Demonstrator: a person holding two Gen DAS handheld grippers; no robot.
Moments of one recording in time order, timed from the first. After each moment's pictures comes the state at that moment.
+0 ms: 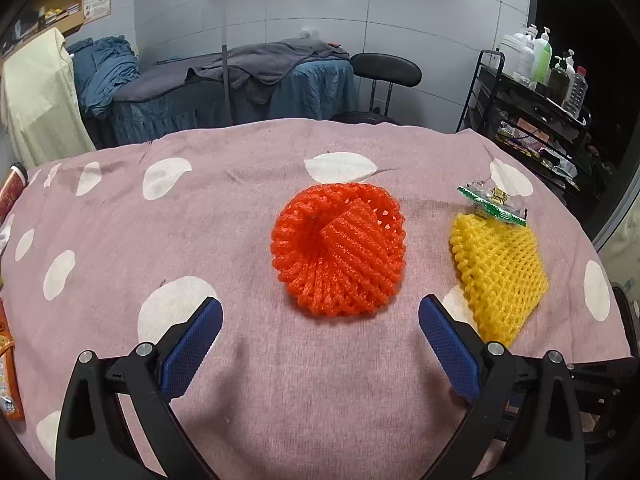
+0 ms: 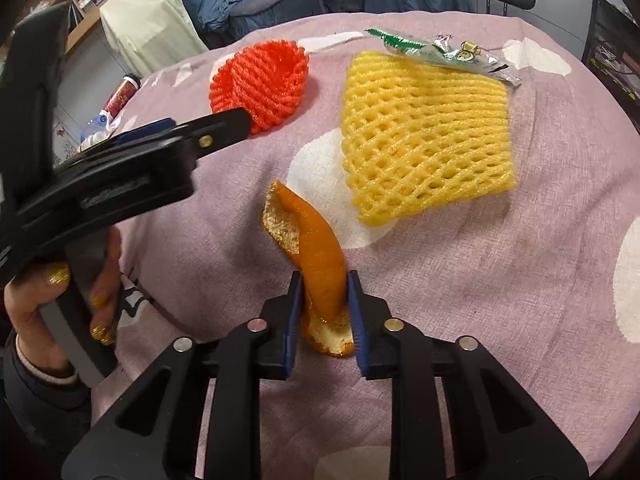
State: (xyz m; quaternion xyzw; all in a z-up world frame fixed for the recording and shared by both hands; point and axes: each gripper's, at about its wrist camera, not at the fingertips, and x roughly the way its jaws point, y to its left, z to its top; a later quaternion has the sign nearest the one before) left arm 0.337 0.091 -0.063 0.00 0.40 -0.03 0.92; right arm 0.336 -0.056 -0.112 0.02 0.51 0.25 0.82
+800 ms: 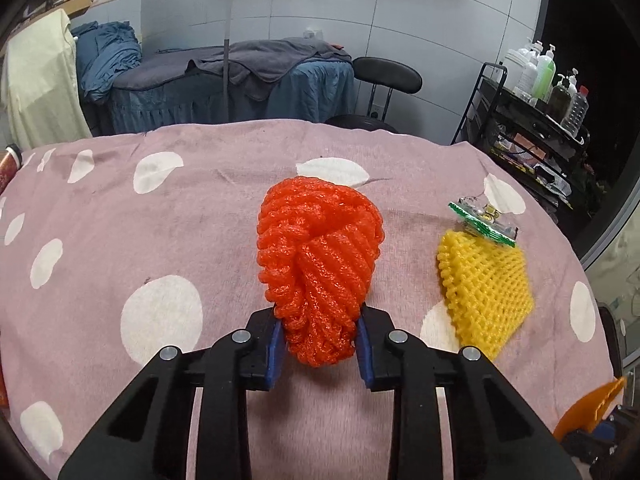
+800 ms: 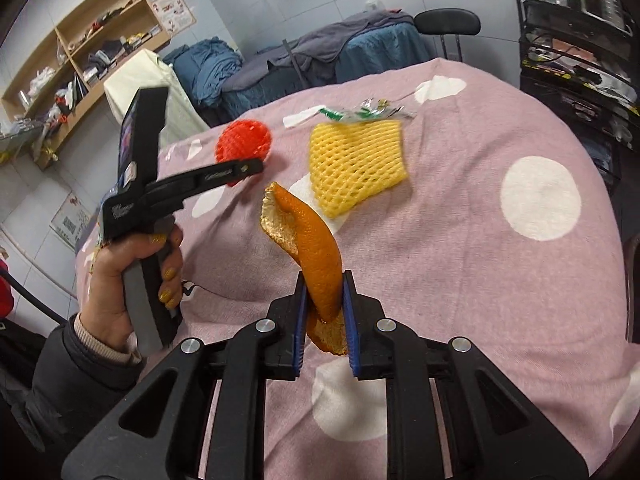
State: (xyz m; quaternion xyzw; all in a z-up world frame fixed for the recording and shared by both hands) left arm 0.330 0.091 -0.055 -0.04 0.40 -0.03 0.92; right arm 0.257 -0.133 -0.072 0.12 0.42 0.22 0.87
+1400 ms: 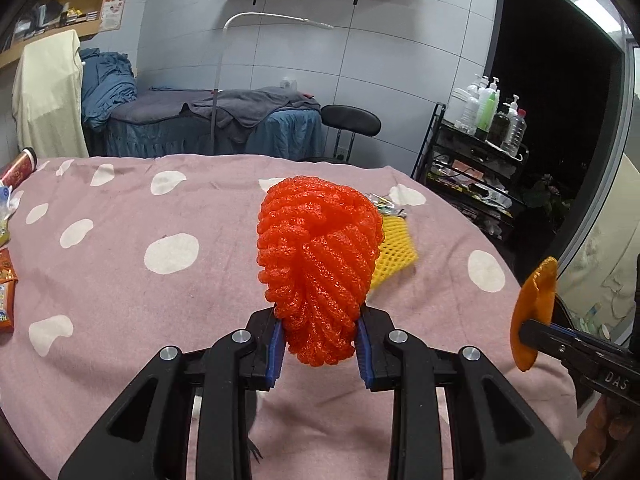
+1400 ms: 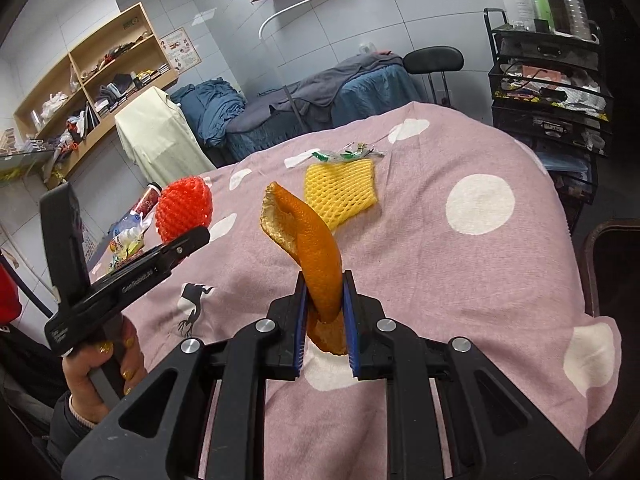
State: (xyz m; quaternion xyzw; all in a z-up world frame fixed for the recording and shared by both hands) left arm 0.210 0.060 -0.022 -0.06 0.31 -0.08 0.94; right arm 0.206 -0.176 -0.045 0.14 0.35 0.21 0.90
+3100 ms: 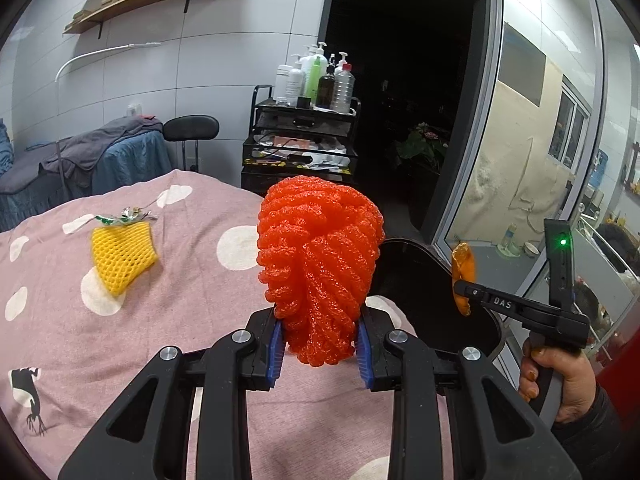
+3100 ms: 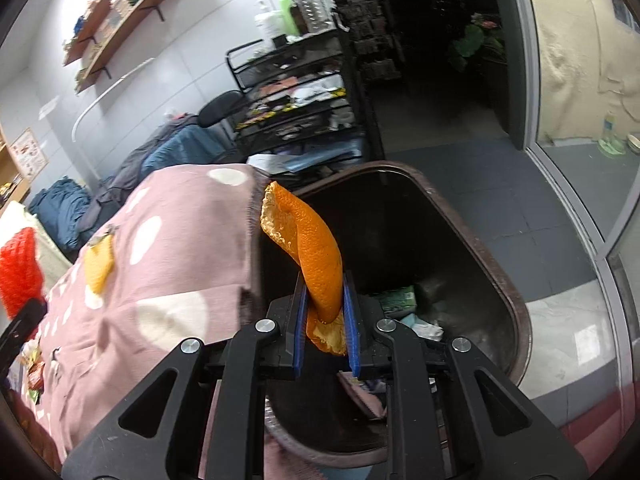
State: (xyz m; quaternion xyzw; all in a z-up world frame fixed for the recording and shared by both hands) left arm 0.152 -0.123 -0.019 0.03 0.29 -0.30 0.91; right arm 0.124 -0.411 -0.099 0.24 0.33 -0.11 0.91
